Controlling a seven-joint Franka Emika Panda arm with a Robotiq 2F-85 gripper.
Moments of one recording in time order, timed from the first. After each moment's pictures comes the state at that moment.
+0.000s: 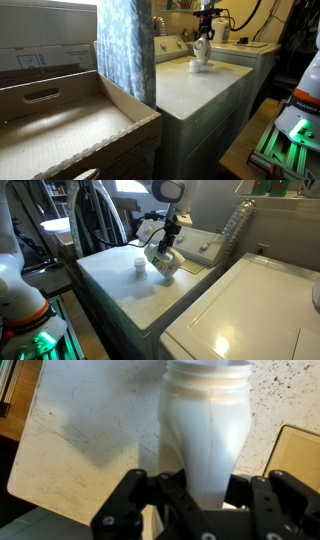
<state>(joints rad) -0.16 0.29 -0.23 -1.70 0.21 1.70 0.75</state>
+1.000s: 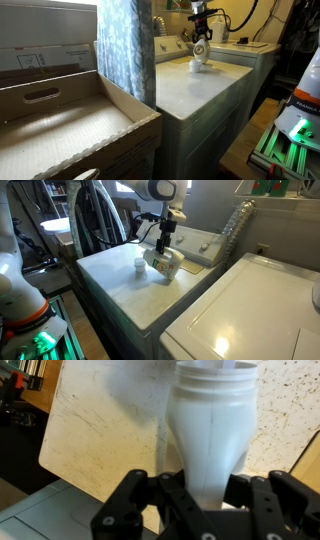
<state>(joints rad) -0.08 0.29 -0.20 -1.71 0.00 1.70 0.85</state>
